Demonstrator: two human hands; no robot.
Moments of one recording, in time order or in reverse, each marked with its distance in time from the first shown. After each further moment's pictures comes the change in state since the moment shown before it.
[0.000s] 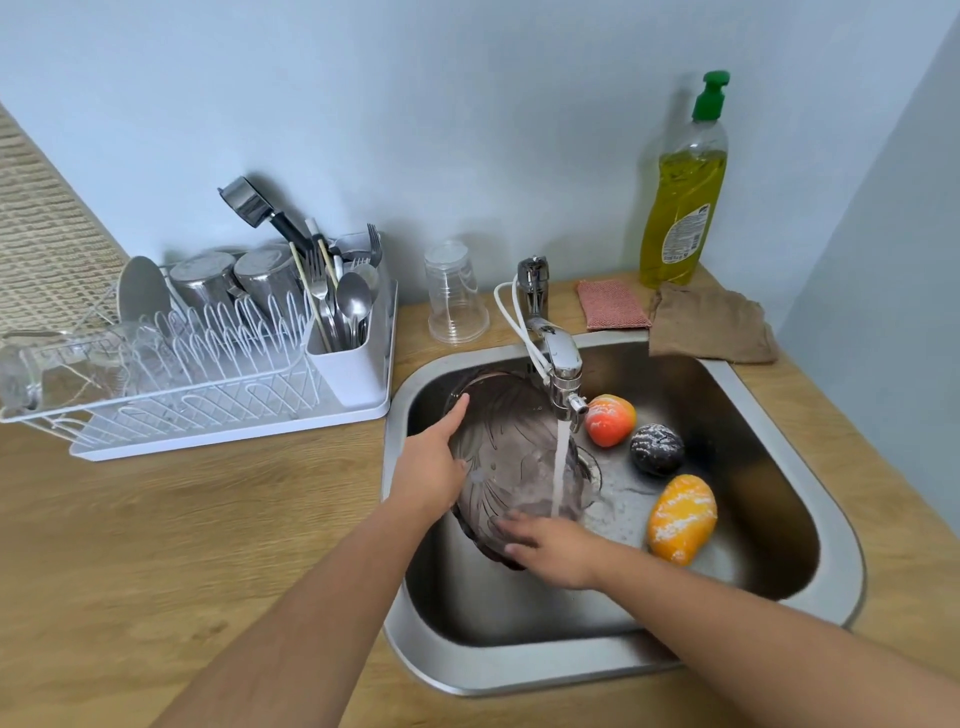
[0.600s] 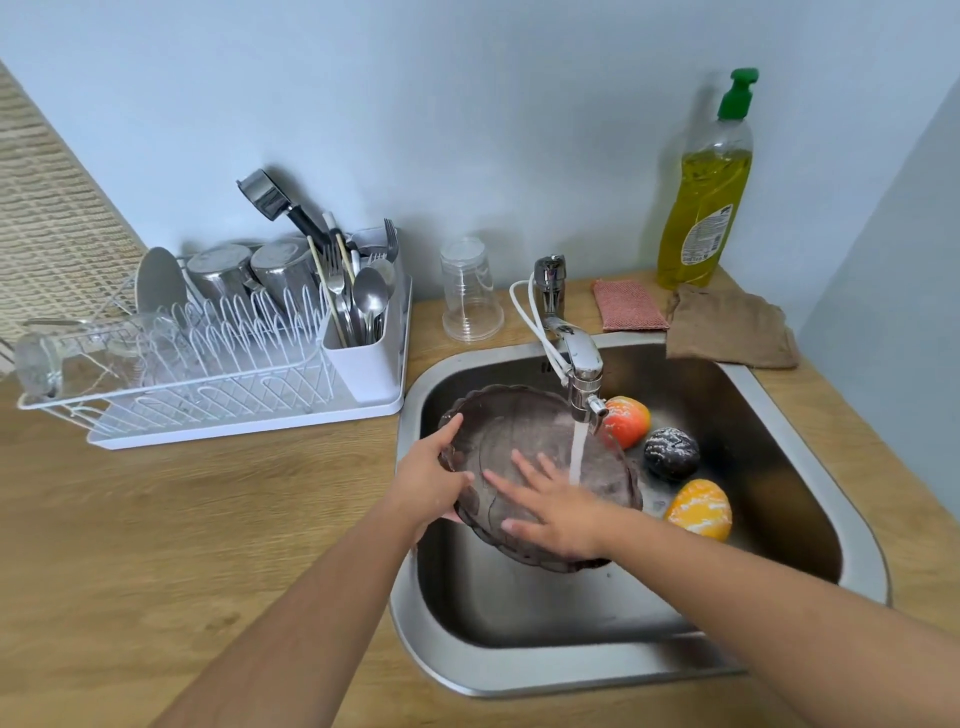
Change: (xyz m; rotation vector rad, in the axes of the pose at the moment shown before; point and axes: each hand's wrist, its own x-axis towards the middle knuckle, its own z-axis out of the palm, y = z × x) left_hand -0.007 -0.019 -0.006 -0.520 -0.153 -0.217; right_hand 0.004 -0.013 -0.040 -0.271 -0.028 -0.098
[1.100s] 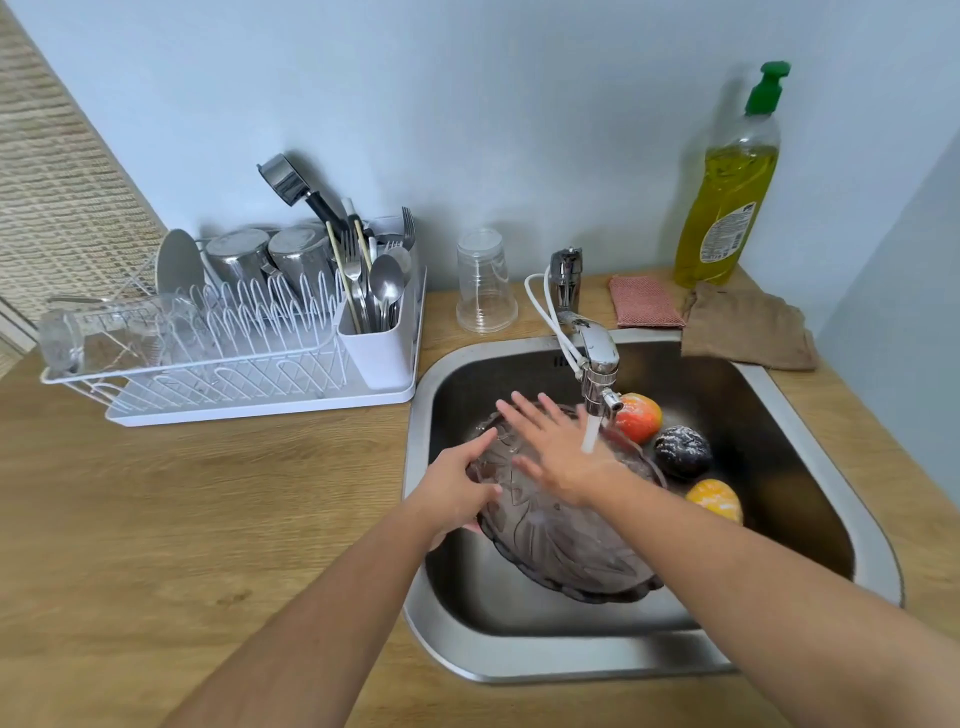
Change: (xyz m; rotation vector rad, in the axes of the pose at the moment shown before) left_hand -0.012 -0.007 0.012 0.070 -0.134 0.019; right_hand 0.037 0.007 -0.021 -0.147 0.298 0.111
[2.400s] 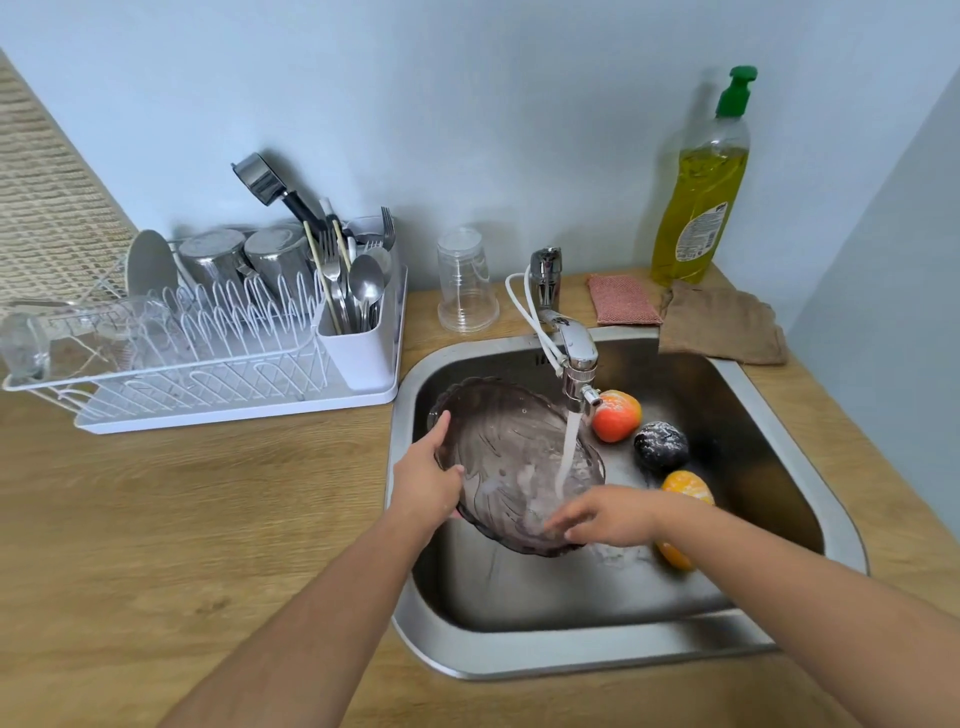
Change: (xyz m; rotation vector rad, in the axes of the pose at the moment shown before) left_hand 0.010 -0.008 0.002 -0.069 0.303 0.023; right_hand -0.065 0.042 0.003 0.352 -0.481 -0.044
